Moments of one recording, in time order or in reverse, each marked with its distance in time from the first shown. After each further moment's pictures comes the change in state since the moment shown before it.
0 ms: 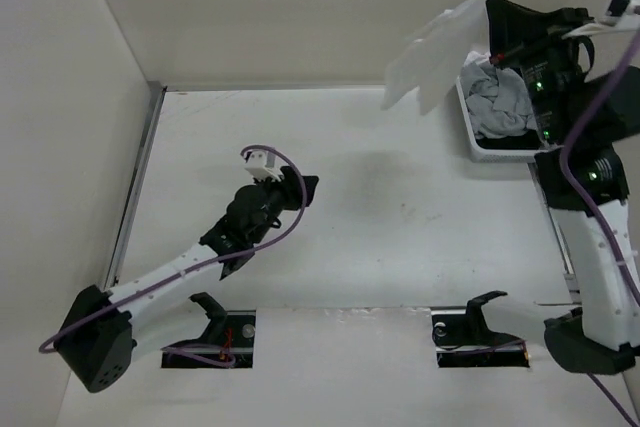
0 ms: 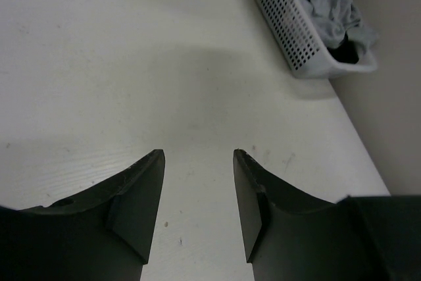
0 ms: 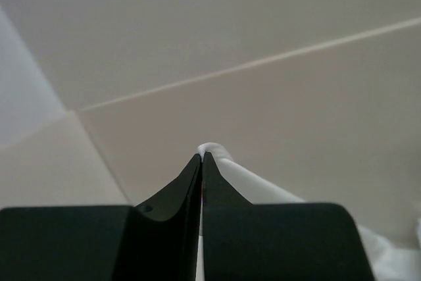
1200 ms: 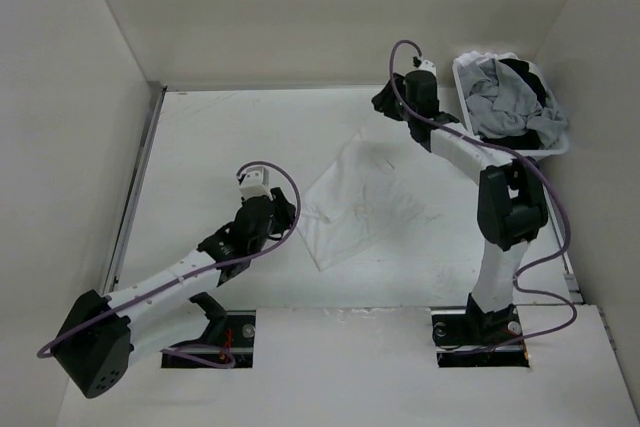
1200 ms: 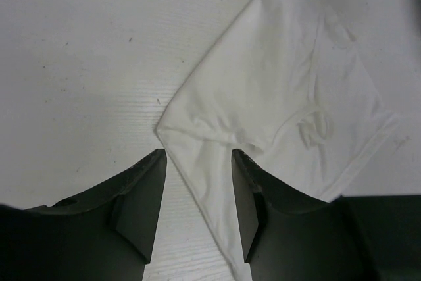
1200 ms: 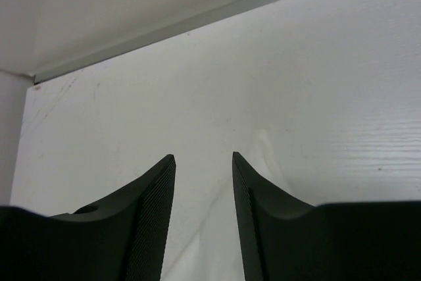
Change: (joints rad) left arm 0.024 -0.089 -0.073 -0.356 -0.169 -0.082; right arm 0.056 0.747 -0.241 0.159 -0.033 0.245
